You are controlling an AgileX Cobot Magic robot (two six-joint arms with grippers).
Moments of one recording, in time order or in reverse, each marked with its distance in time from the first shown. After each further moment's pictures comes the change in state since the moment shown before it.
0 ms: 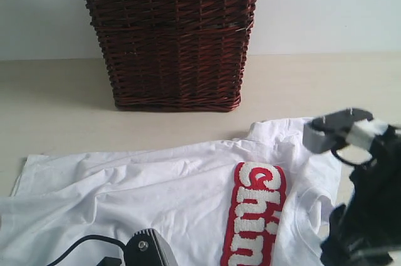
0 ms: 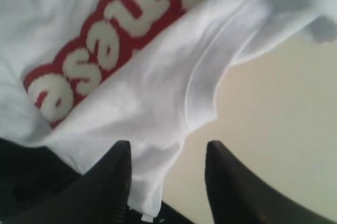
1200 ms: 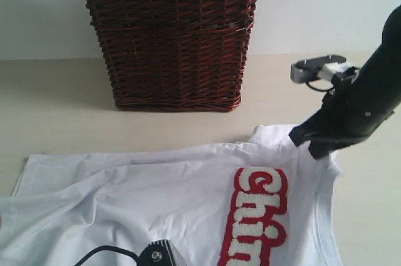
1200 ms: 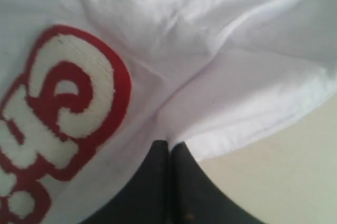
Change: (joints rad) left arm 0.000 0.001 -0.028 -0.007 0.113 -0.007; right arm -0.228 0.432 -0.299 -0.080 -0.263 -0.103
